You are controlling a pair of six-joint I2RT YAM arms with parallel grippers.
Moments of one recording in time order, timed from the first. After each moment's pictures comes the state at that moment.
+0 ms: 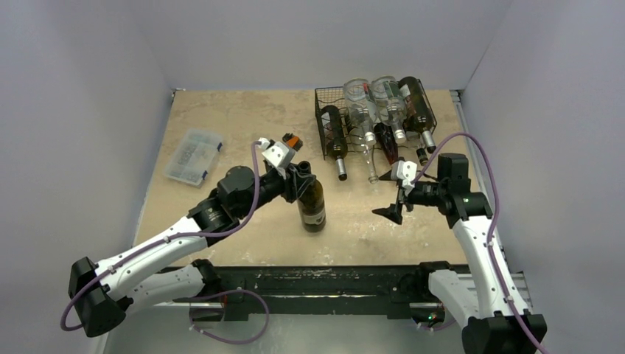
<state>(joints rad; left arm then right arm) -0.88 0.95 0.76 0.11 -0.02 -0.18 0.05 0.87 0.82 -0.75 -1.04 -0.92</state>
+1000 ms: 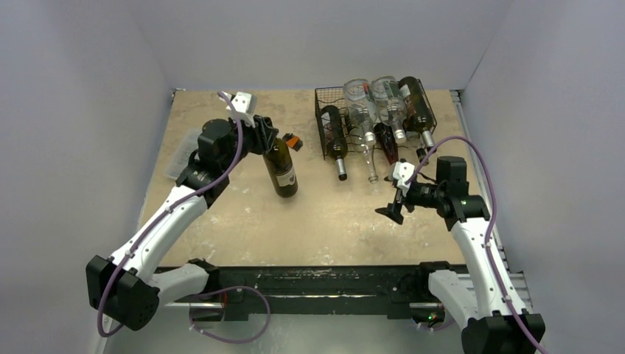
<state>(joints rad) -0.44 1.10 0.96 -0.01 0.06 -0.23 0.04 0.86 0.77 -0.70 -0.90 -0.90</state>
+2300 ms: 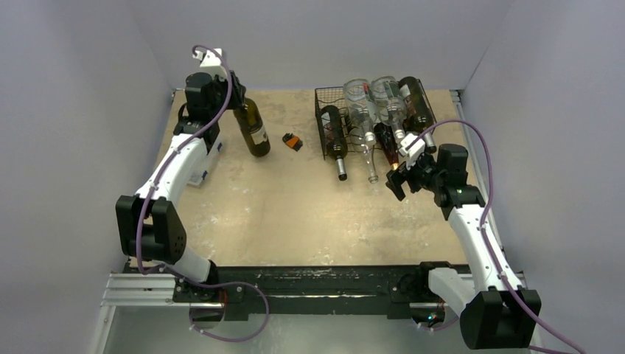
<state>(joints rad) -0.12 1.54 1.32 0.05 0.06 -0.19 0.01 0.98 0.77 -0.42 -0.50 -0.54</state>
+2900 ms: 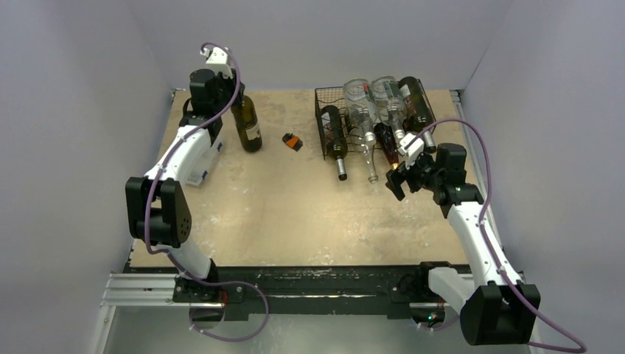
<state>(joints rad) -0.09 1.68 1.39 0.11 0.07 -0.11 0.01 1.00 0.77 -0.42 -0.49 -0.54</state>
